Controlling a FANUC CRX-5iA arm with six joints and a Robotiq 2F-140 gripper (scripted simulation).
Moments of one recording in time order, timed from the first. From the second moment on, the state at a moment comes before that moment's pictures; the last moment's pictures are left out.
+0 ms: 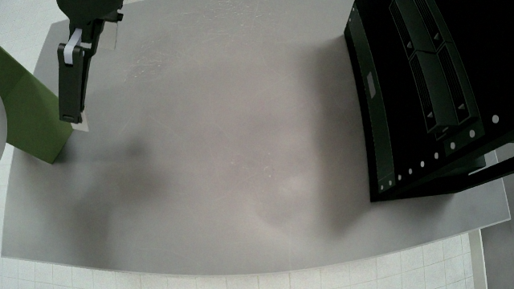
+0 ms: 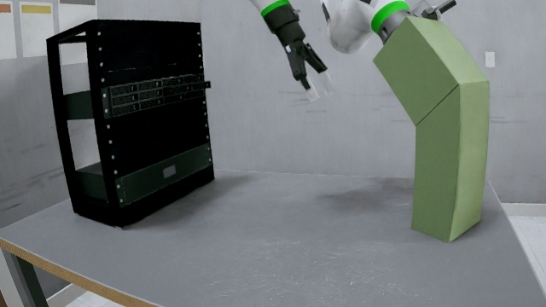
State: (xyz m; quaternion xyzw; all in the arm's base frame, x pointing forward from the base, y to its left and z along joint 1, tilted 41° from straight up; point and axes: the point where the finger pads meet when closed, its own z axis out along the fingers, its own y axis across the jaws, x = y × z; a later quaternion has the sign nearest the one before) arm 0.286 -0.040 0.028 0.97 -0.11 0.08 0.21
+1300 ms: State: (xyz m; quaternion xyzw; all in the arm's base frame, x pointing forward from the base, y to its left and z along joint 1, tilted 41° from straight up) arm 0.385 0.174 -0.075 0.96 -0.19 0.12 -0.14
